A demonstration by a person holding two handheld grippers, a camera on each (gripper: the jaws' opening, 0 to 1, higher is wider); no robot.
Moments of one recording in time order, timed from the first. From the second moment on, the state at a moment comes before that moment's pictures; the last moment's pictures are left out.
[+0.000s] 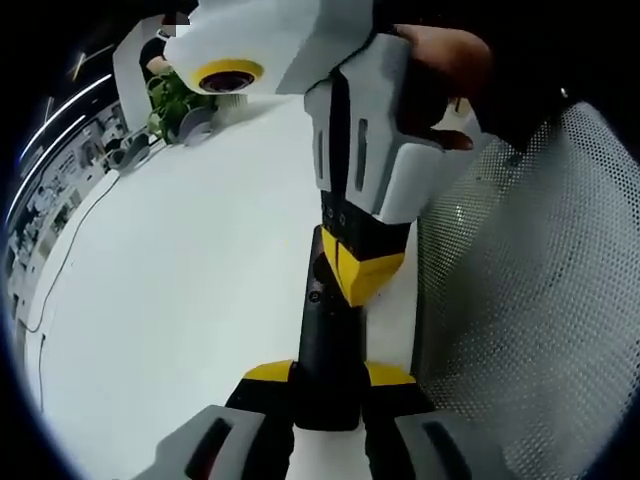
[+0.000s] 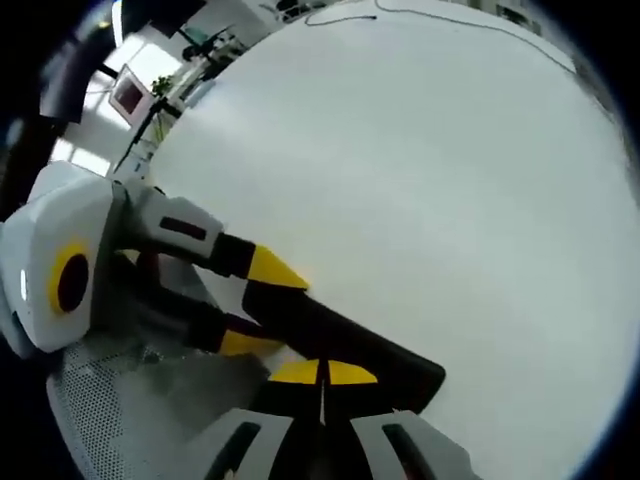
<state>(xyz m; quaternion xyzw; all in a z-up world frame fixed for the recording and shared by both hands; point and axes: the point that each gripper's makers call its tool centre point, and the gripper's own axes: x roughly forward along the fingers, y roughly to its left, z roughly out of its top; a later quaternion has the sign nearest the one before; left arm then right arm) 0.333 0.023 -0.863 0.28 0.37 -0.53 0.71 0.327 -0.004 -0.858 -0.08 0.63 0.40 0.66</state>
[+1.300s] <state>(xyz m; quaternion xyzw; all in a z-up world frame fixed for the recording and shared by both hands) 0.334 0.022 -0.863 0.28 0.37 -0.53 0.71 0.346 0.006 -0.840 -0.05 0.59 0.41 0.70</state>
